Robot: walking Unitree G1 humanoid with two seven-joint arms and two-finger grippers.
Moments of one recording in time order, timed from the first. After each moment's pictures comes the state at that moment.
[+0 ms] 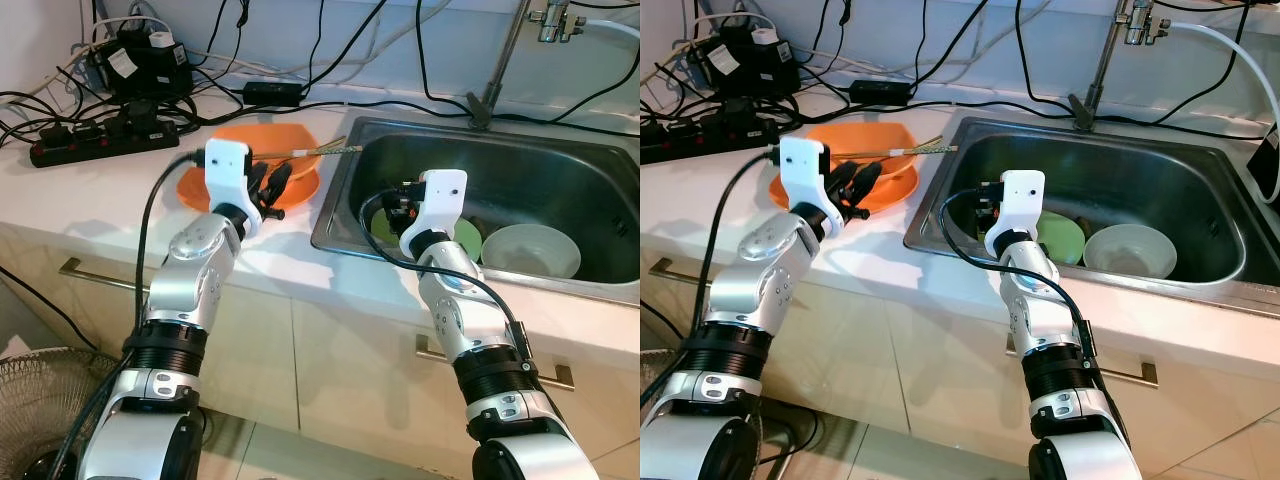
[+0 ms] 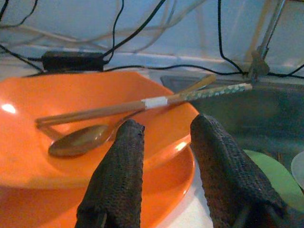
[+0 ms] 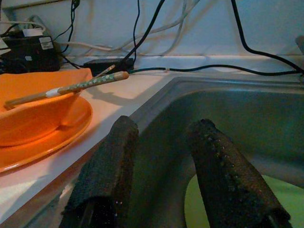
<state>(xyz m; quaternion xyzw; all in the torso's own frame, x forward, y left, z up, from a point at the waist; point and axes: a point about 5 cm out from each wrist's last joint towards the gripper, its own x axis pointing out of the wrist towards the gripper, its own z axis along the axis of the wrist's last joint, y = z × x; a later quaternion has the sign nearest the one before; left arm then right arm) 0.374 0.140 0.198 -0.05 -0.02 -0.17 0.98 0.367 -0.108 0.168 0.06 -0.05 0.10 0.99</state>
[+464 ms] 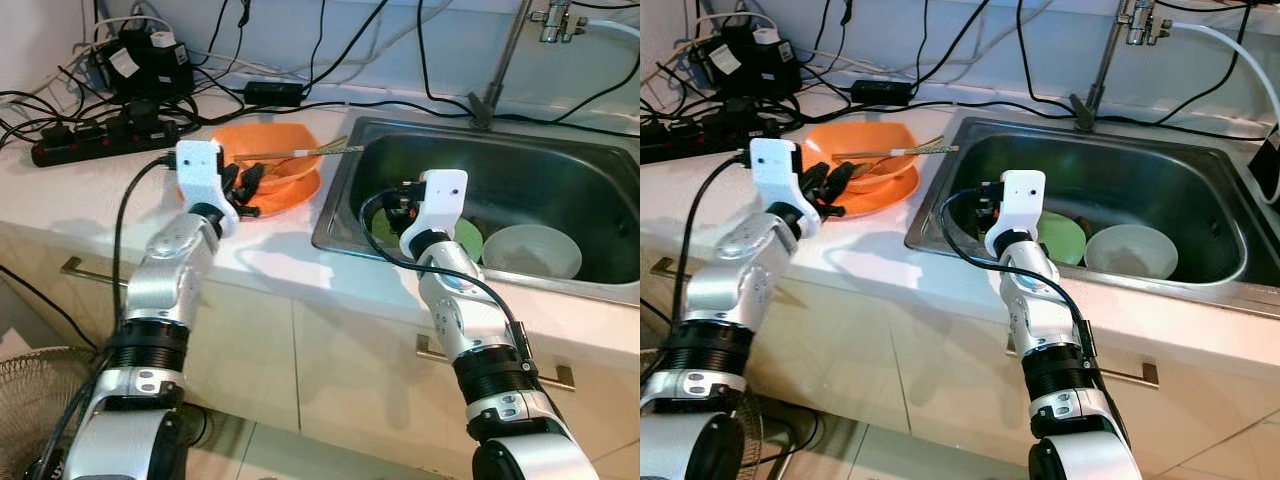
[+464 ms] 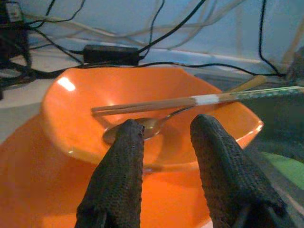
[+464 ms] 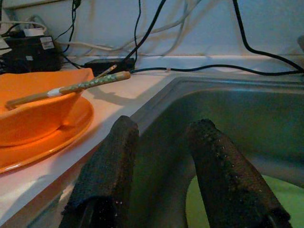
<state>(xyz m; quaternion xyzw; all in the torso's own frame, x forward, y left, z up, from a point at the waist) 0.375 0.171 0.200 -0.05 -0.01 -0.11 0.99 0.367 -0.108 0.168 0.06 -0.05 0.10 0.99</state>
